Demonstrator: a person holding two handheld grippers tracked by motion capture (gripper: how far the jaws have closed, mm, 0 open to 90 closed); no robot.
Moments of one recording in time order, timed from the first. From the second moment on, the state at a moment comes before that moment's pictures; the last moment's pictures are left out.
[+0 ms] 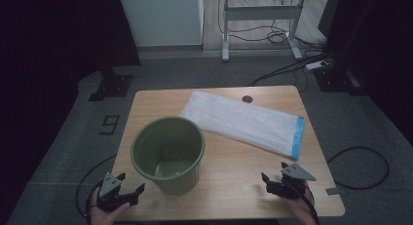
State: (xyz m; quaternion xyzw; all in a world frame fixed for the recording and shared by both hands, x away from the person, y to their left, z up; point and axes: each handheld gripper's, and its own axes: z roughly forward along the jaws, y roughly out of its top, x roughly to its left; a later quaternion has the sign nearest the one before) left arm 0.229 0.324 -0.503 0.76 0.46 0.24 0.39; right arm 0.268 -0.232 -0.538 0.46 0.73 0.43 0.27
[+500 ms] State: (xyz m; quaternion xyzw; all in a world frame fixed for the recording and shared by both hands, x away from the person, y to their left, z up) left arm 0.222 0.319 -0.482 0.78 0.36 0.16 0.49; right arm 0.268 -0.239 -0.541 0.47 0.73 0.42 0.27
